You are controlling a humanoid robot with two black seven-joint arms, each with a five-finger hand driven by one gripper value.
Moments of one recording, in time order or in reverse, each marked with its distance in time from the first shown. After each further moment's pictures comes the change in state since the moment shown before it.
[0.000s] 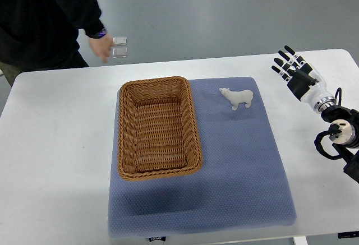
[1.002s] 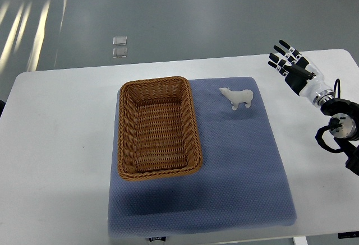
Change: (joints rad) left arm 0.000 0.000 -0.002 0.000 -0.001 0.000 0.000; right arm 0.037 -0.015 -0.023 0.005 -0.086 0.007 -0.012
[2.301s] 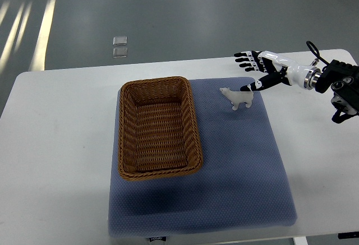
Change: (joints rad) left arm 0.008 0.000 -0.001 0.000 0.001 0.000 0.000; right arm 0.180 -0.084 -0.165 0.067 -0.892 0.062 0.057
